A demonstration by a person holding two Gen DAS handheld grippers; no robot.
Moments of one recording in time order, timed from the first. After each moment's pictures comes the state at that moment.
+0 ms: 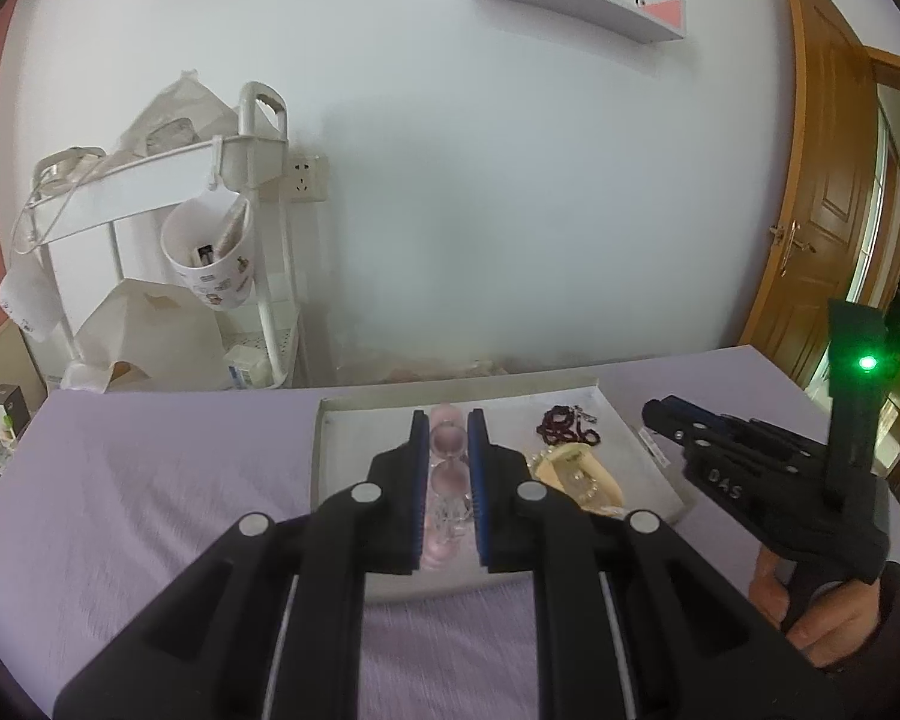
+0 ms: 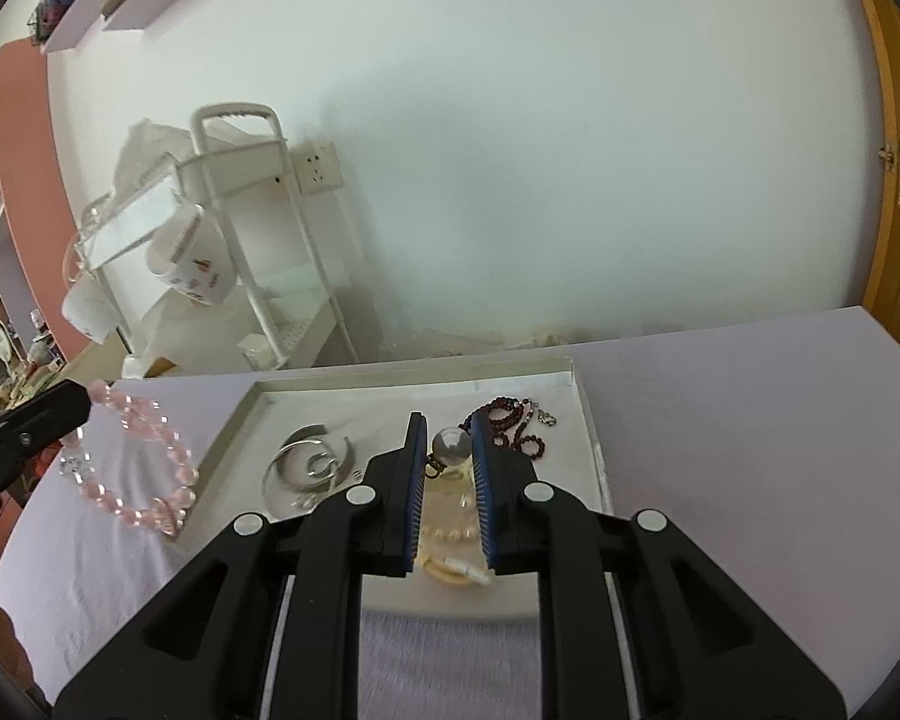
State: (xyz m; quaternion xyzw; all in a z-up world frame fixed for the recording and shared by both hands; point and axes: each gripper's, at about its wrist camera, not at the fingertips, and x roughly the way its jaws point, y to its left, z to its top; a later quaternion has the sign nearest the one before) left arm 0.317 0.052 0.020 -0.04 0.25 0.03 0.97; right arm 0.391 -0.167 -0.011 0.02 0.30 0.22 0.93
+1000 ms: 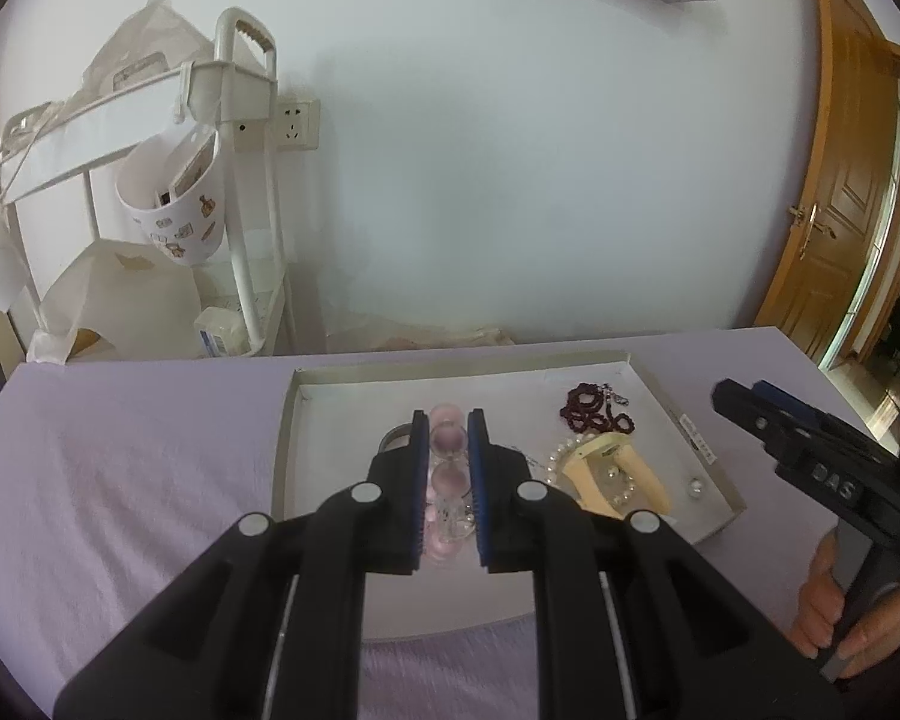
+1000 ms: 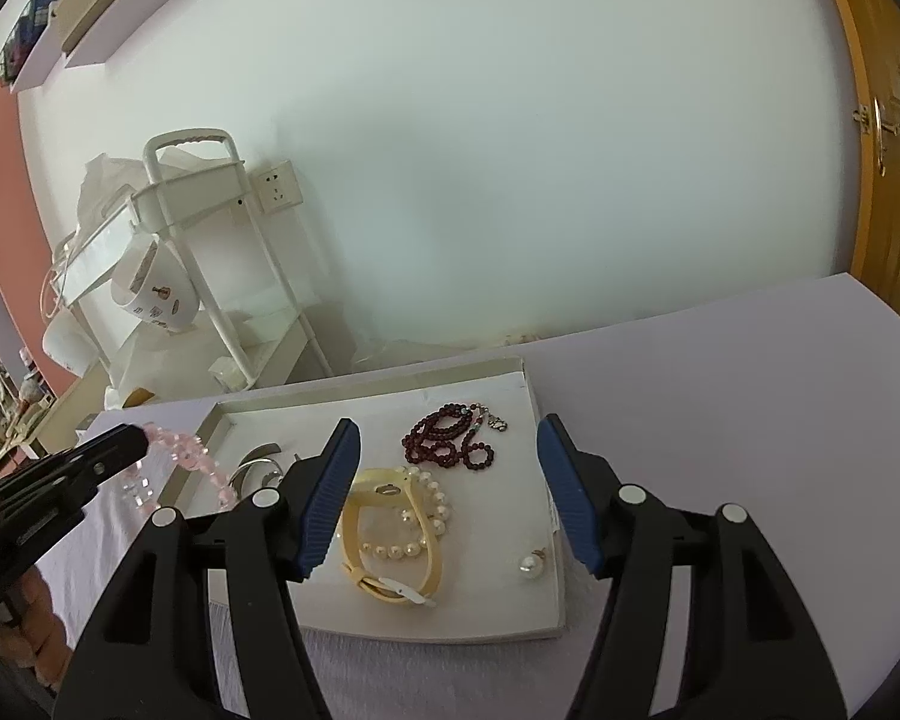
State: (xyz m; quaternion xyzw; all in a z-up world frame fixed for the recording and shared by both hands) left arm 0.372 0.059 -0.024 -0.06 0.29 0.03 0.95; right arm 0.402 -0.200 -0.019 0.06 0.29 0.20 0.93
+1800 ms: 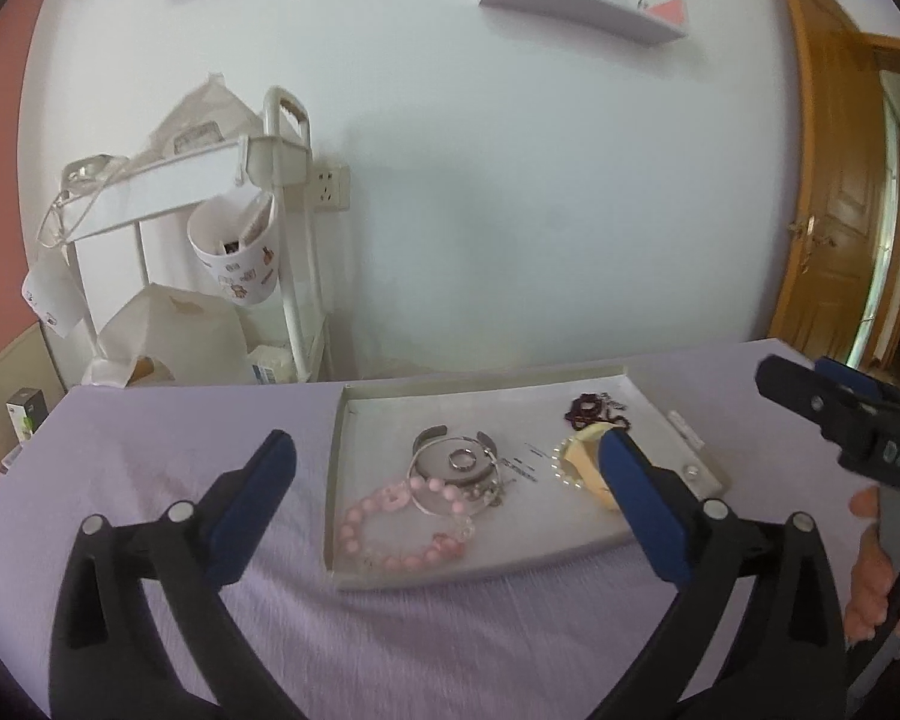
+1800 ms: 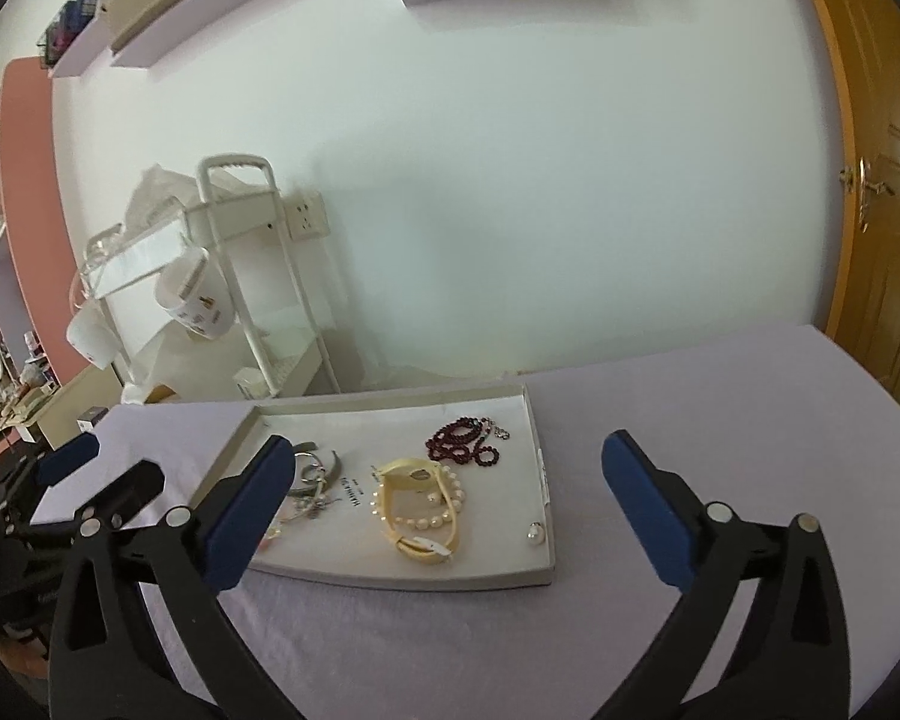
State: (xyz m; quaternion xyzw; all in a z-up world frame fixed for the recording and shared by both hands) left arm 0.289 0.044 -0.009 -0.02 0.21 0.06 0.97; right arm 0.331 -0.204 0.020 0.03 0.24 0.19 0.95
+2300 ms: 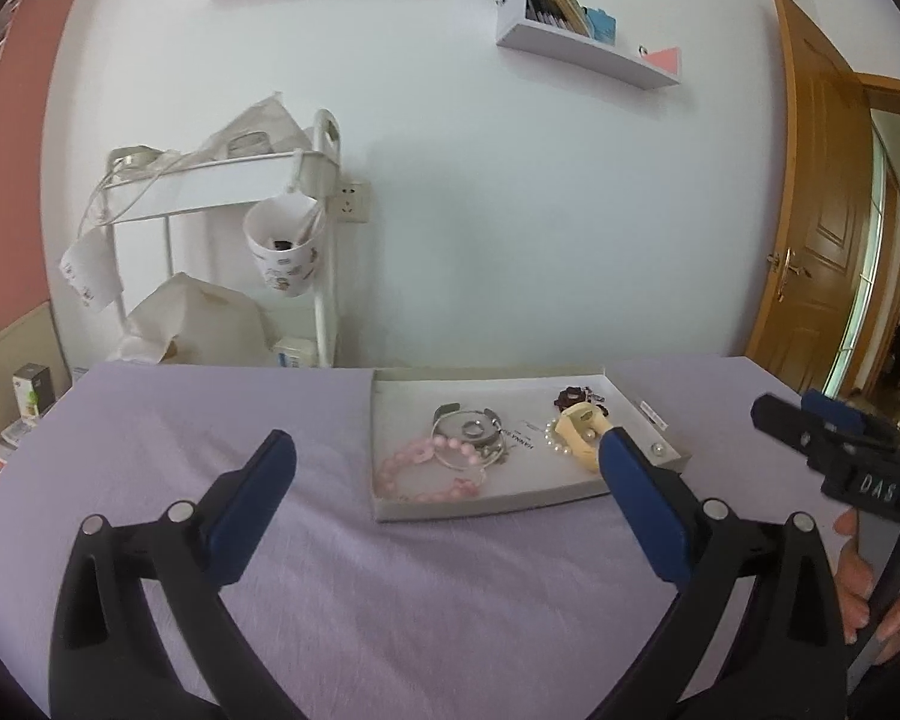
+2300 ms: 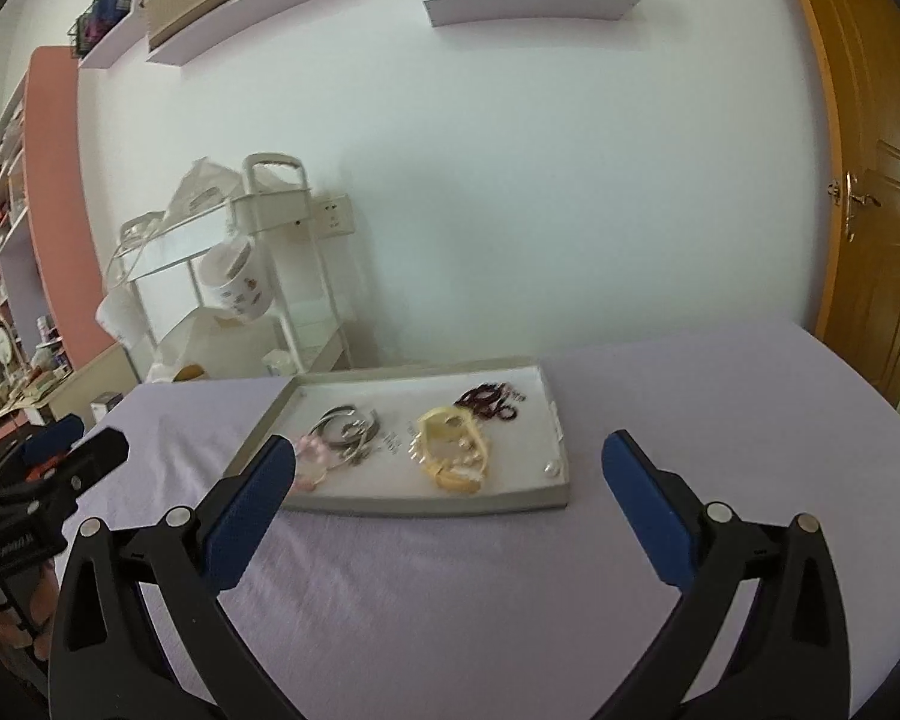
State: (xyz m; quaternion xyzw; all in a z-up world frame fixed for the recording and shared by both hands) left arm 0.205 0.064 0.000 -0.06 0.19 0.05 0.98; right arm 0.260 -0.201 0.019 0.02 0.23 0.20 0.95
